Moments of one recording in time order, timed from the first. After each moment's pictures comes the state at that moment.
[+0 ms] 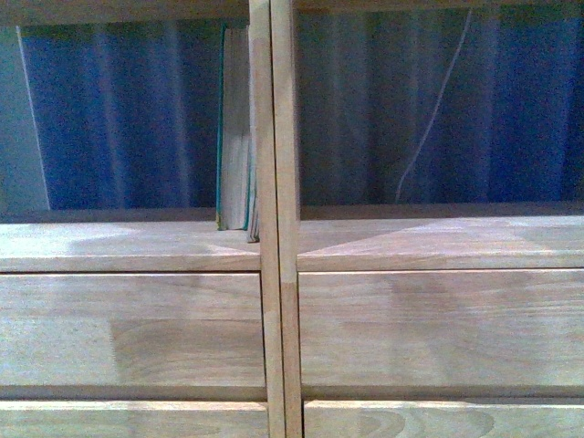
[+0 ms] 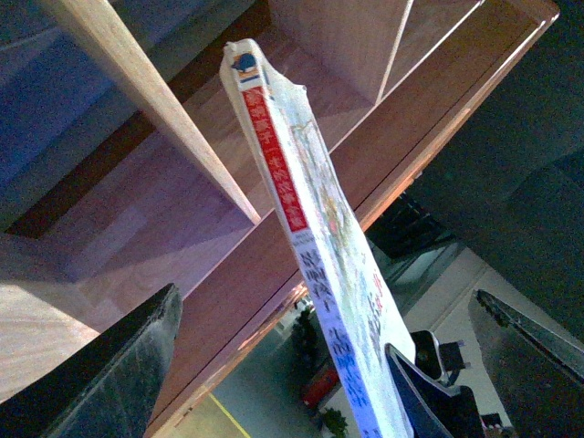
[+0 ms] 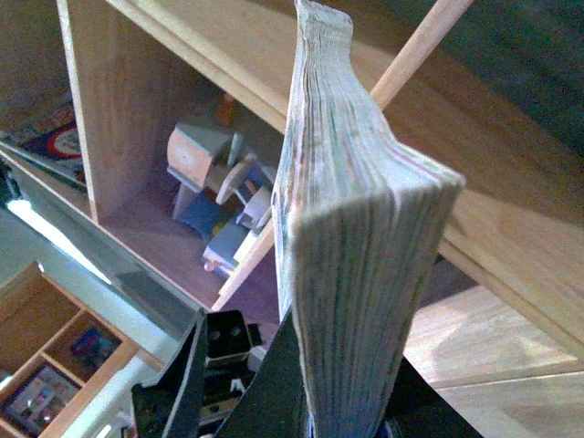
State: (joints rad) left arm -0.37 1.37 1.13 0.90 0.63 -1.23; right arm 0.38 0.84 1.05 0.13 -0.03 0.99
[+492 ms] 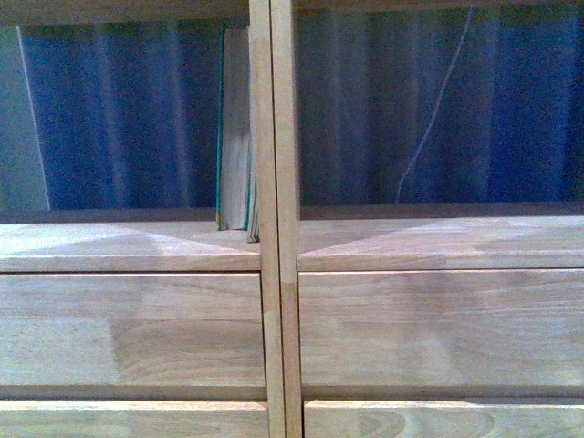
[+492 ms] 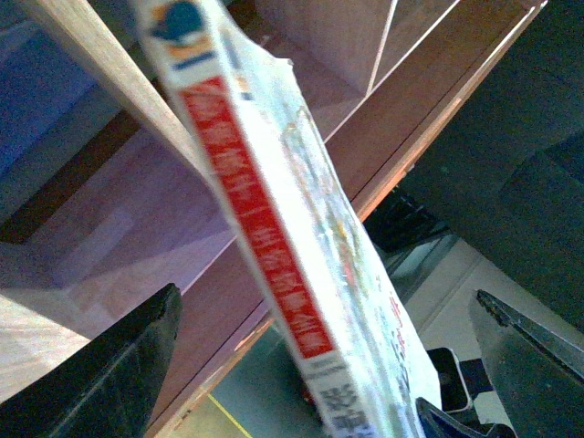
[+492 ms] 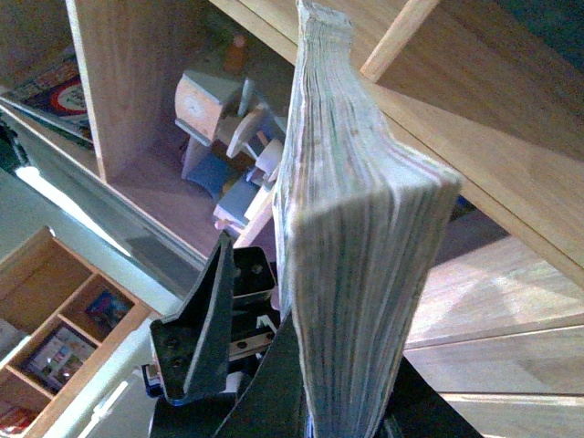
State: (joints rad) left arm -0.42 1.40 1.15 0.92 0.61 -1.19; right arm 0.52 0.83 1.04 0.10 0.04 0.96
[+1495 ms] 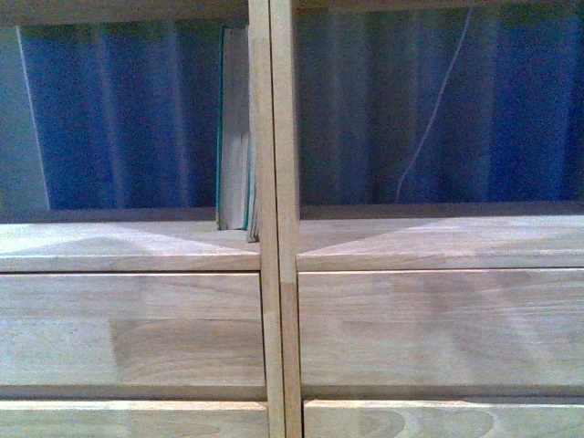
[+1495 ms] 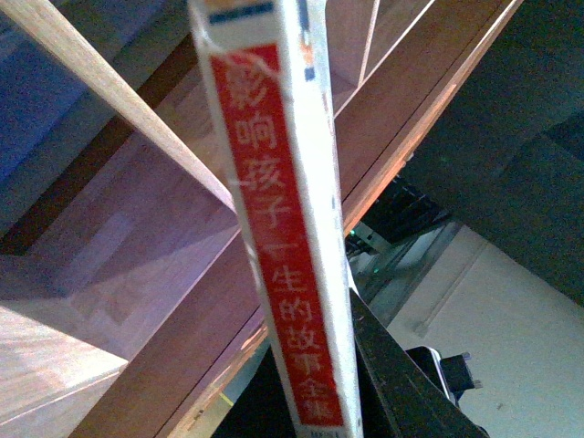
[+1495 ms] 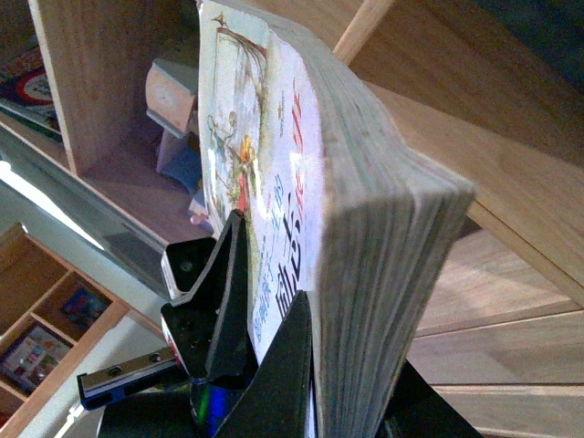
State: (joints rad) left arm -0.42 1.40 1.15 0.92 0.62 -1.14; right arm 0.51 0.84 1.01 0.11 0.05 0.94
